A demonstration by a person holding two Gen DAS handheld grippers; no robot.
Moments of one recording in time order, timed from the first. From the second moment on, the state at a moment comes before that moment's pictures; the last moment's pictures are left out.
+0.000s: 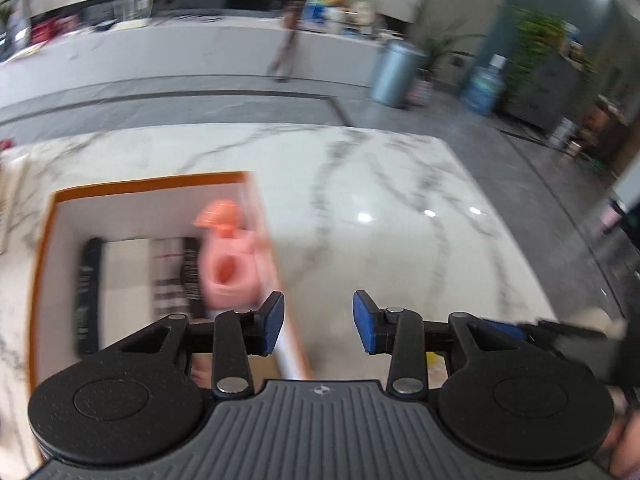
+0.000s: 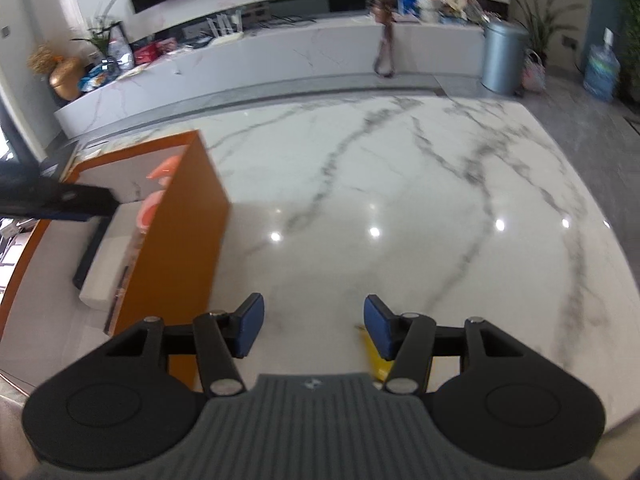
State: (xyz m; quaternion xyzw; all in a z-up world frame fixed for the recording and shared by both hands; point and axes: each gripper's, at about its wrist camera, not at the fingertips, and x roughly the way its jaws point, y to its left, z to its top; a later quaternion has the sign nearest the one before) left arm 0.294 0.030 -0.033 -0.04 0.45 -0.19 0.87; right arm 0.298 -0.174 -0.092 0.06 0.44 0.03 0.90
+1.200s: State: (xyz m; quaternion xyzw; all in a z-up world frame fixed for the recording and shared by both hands) left arm 0.265 -0.087 -0.176 -0.21 0.59 -0.05 0.78; right arm 0.327 -0.265 -0.172 0.06 0.59 0.01 0.80
